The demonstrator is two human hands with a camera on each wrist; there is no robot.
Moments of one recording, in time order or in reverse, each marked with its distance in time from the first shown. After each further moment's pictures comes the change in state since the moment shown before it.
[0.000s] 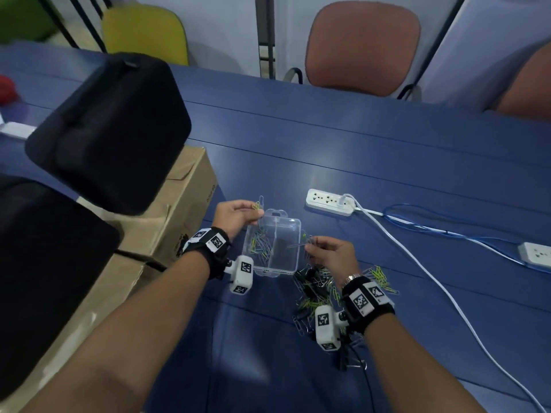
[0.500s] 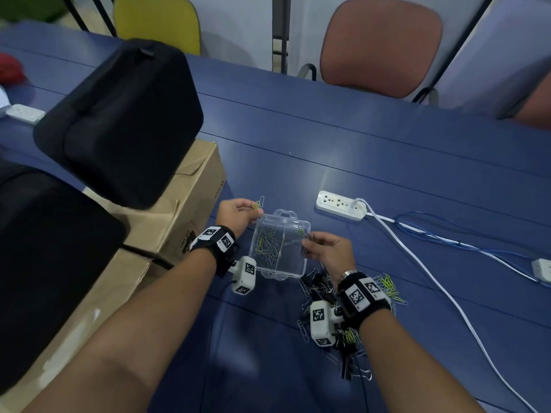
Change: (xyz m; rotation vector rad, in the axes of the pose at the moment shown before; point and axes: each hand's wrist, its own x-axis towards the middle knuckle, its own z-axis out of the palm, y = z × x) left_hand 0.020 -0.014 -0.016 0.143 0.123 0.038; right_hand 0.022 0.001 0.029 -0.021 -0.039 0.030
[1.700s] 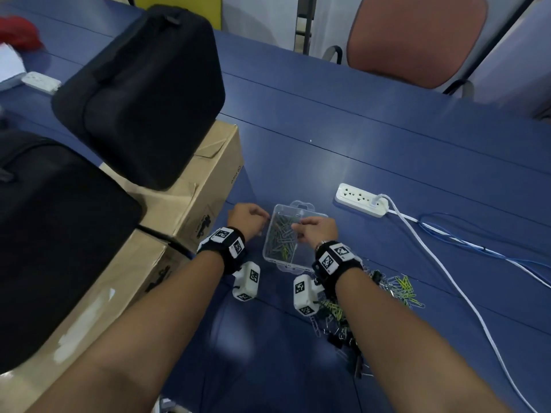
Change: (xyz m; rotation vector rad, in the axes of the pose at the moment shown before) left_hand -0.012 -0.026 -0.022 0.352 -0.072 -0.130; right_hand 0.057 0.023 0.067 -0.391 0.112 0.215
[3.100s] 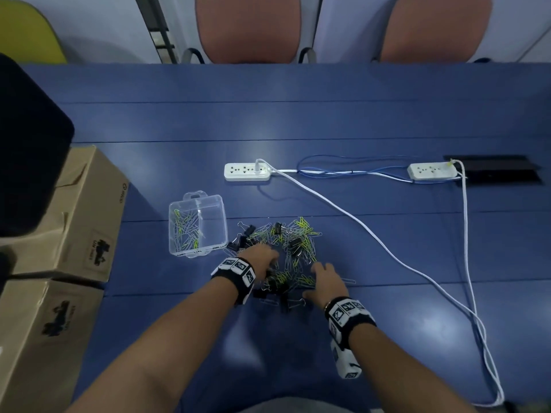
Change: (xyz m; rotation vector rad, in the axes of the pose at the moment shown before) left_hand -0.137 0.028 0.209 1.188 -0.735 0.749; right_hand -0.145 0.210 -0.209 -0.790 0.092 0.029
